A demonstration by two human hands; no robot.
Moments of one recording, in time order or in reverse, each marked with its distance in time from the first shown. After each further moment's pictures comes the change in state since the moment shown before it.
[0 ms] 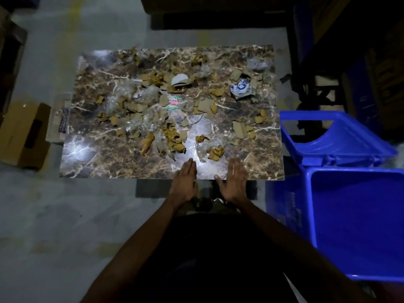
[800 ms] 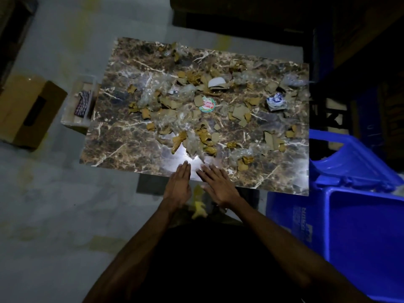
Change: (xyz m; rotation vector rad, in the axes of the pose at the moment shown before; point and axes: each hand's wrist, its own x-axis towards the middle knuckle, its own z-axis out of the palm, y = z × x) left_hand -0.030 -0.139 0.013 -0.167 0.098 -0.029; right_hand 0.011 -0.133 0.033 -0.311 -0.274 -0.595
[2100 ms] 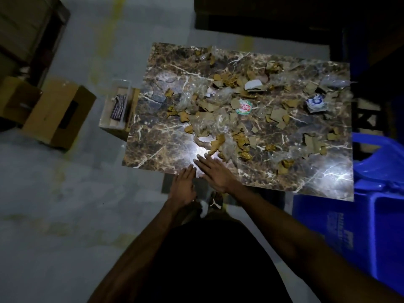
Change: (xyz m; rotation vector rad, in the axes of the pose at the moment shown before) left_hand -0.038 -0.107 -0.057 -0.010 -0.022 -0.099; right_hand 0.131 -0.100 0.015 0.052 -0.085 -0.141
